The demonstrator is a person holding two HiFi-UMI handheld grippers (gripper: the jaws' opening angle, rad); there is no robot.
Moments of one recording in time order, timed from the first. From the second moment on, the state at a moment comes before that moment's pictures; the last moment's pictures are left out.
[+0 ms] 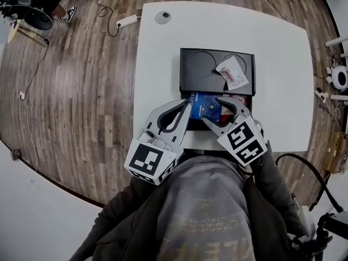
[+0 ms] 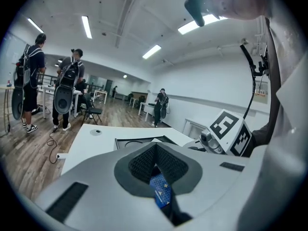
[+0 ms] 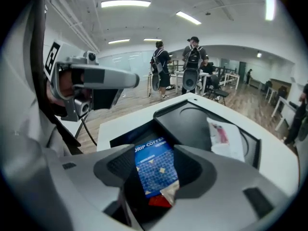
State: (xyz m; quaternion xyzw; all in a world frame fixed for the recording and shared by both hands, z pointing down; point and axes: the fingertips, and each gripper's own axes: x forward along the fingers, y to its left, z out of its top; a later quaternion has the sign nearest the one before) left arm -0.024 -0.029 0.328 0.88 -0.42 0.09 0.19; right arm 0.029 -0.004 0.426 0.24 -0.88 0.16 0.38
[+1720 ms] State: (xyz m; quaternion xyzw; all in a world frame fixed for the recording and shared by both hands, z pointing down) left arm -0.093 -0.012 0.340 0.85 -0.47 0.08 0.21; right arm 0.000 0.018 0.477 0.20 -0.83 0.06 0.52
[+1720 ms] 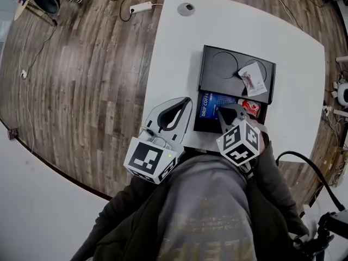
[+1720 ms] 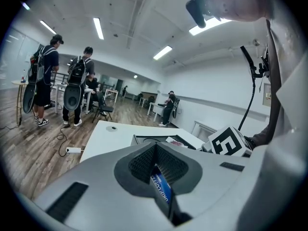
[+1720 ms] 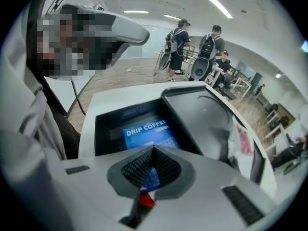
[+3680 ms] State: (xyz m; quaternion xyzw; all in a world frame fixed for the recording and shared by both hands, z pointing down) left arm -0.071 -0.029 0.337 0.87 -0.44 0.08 0.21; right arm 0.023 0.005 0.462 0.27 -0.84 0.19 0.44
